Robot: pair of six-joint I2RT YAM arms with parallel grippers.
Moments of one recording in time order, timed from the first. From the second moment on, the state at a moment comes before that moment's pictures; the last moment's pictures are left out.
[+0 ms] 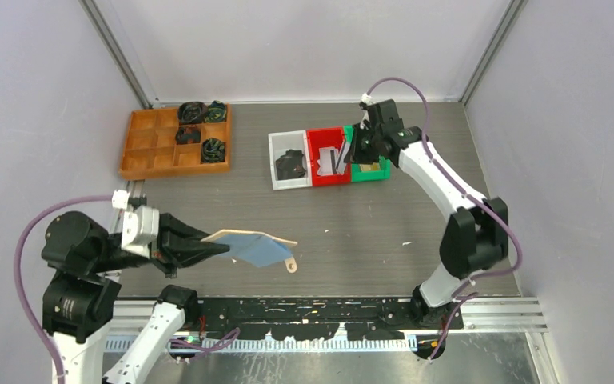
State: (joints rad) left arm -0.23 0.55 1.25 -0.66 1.17 -0.09; right arm 0.35 1.57 1.35 -0.57 -0.19 0.41
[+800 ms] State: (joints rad) left arm -0.23 0.39 1.10 -0.68 1.07 0.51; right arm 0.34 2.07 1.87 -0.73 -0.26 0.27
